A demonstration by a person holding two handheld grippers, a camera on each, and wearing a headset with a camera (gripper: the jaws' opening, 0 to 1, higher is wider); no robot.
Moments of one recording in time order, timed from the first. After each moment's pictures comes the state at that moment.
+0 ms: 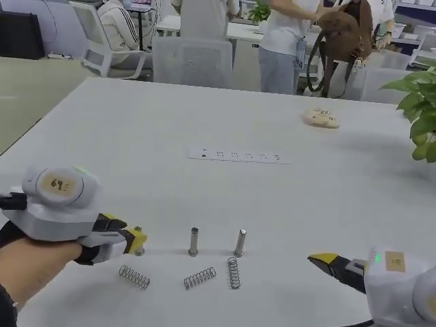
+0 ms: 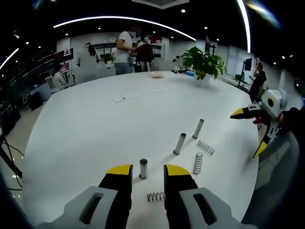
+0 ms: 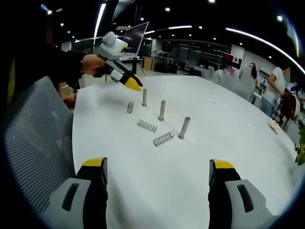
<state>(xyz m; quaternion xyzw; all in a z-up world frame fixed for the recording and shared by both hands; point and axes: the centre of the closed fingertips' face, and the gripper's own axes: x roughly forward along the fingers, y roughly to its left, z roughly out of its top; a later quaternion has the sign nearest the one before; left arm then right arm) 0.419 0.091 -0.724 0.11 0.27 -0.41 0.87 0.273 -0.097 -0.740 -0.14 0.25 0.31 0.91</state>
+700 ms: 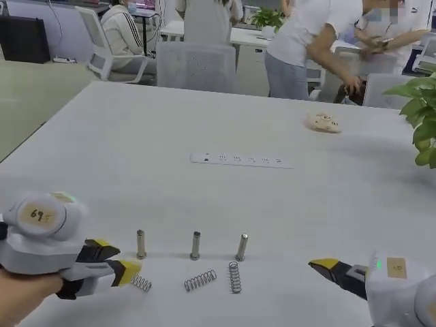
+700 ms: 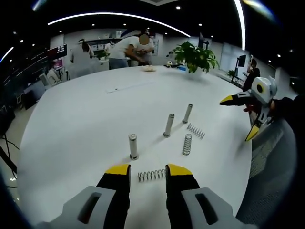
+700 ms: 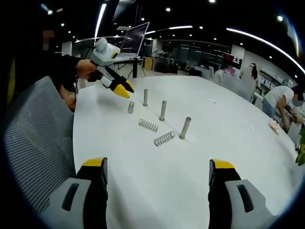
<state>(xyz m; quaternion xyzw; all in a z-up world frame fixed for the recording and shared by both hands) 0.390 0.104 -0.748 0.11 0.29 -0.44 0.84 0.272 -0.096 -0.740 -0.14 0.25 0.31 0.90</state>
